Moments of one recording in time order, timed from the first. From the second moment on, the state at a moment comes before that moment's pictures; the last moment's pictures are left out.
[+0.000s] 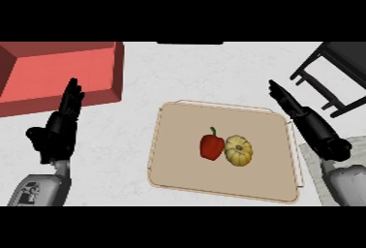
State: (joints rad) left arm -0.16 0.25 -0.05 -1.47 0.04 0.26 -0.01; right arm -0.23 -0.47 0.23 -1.47 -0.12 0.12 -0.14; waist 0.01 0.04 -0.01
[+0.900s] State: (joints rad) left arm -0.18 0.21 -0.17 -1.43 0.01 0.13 0.00; right arm -0.36 -0.37 0.08 -1.12 -0.01 -0.18 -0.14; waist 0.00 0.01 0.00
